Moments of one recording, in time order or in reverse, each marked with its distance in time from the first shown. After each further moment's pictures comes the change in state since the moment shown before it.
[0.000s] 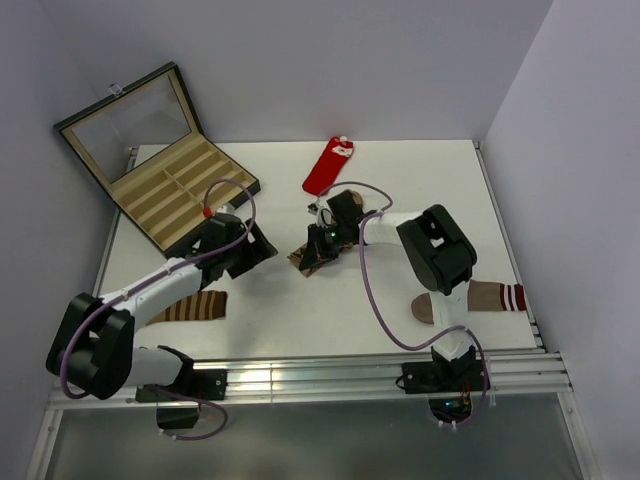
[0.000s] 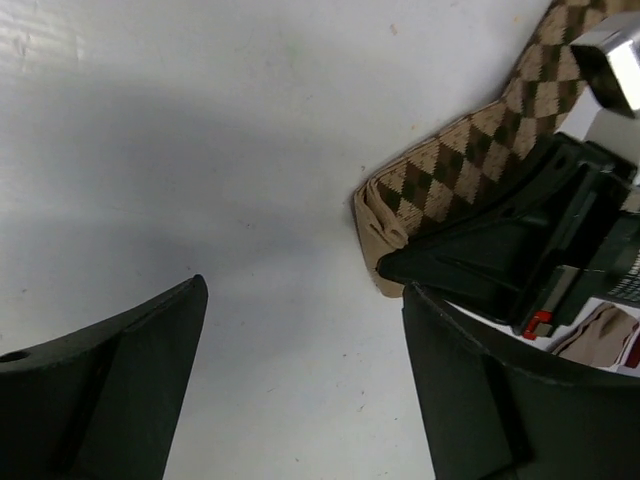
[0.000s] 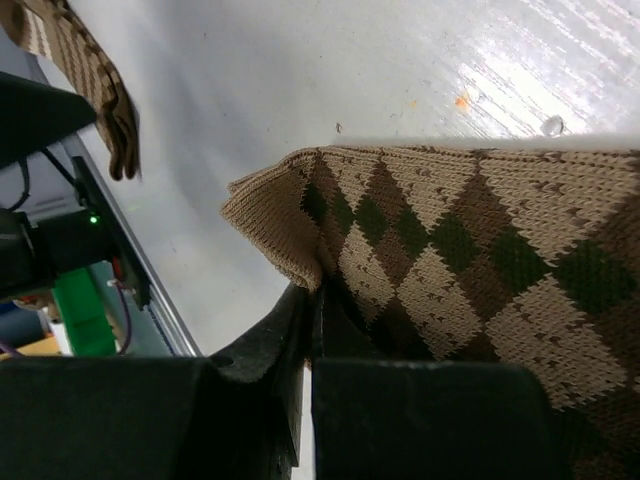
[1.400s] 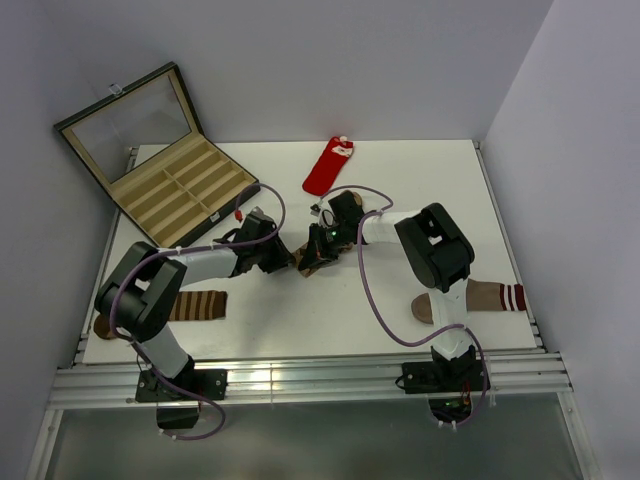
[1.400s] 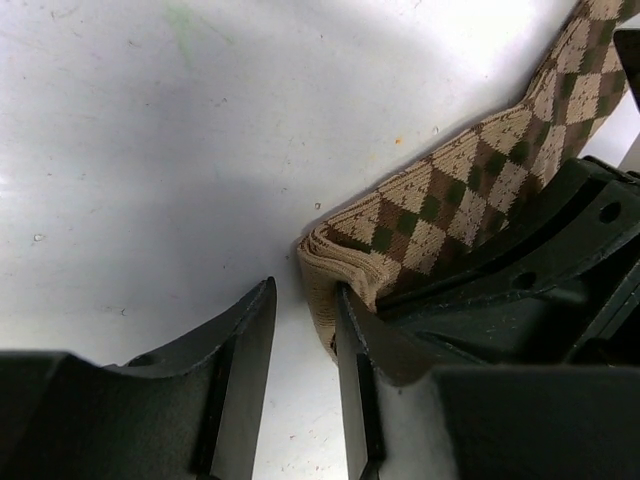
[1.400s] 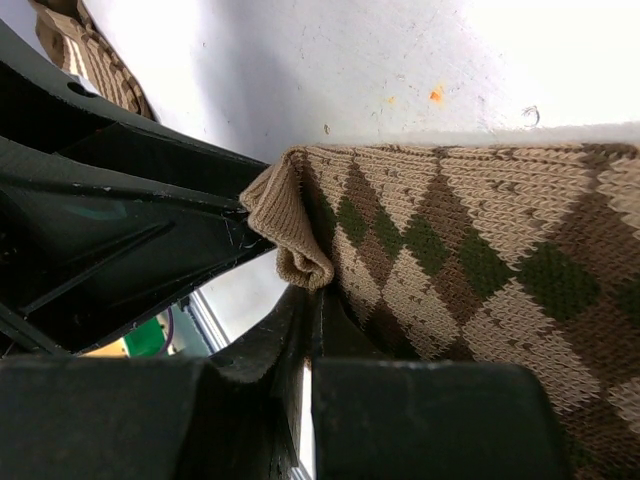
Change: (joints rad) left arm -0.112 0.388 0.114 0.180 0.025 -0.129; right arm -0.017 0.035 0.013 0.009 -0.051 0.104
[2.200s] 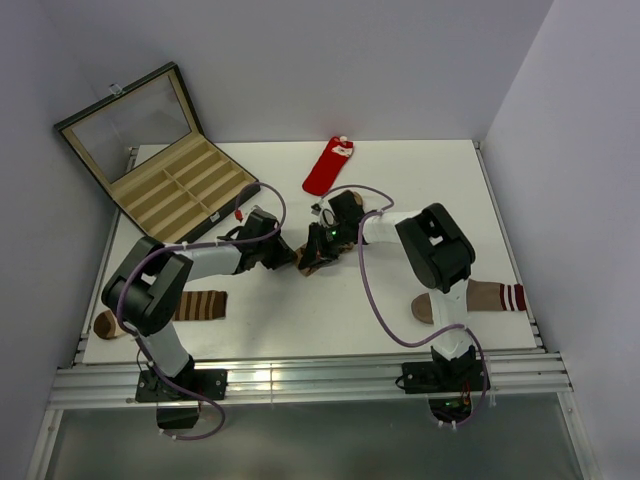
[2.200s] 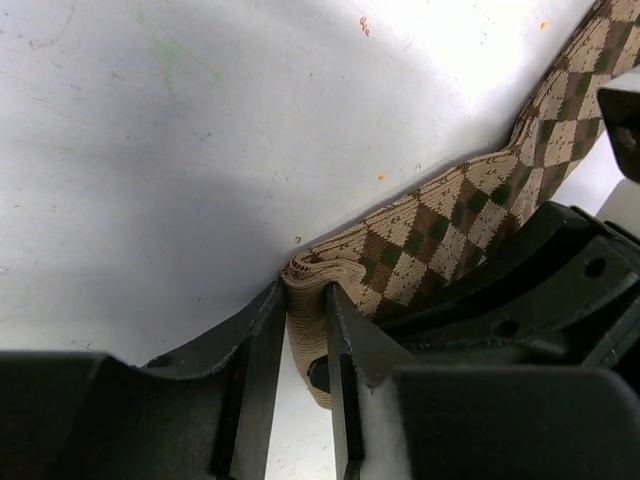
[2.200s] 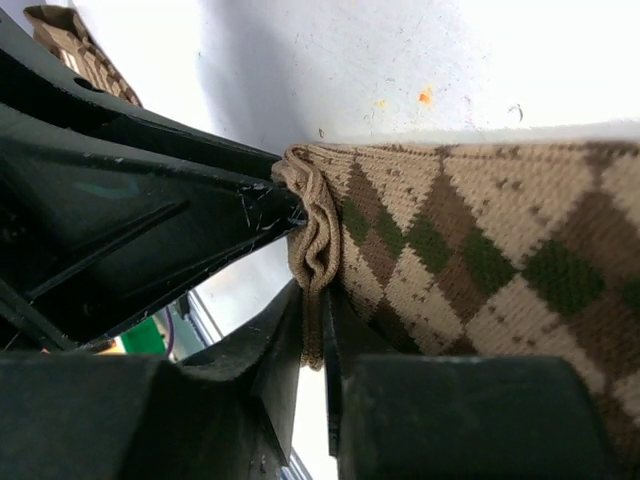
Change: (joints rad) left arm -0.002 0.050 0.031 0.026 -0.019 -0.078; right arm 0.000 -0.005 -0.001 -0.001 0.020 0.019
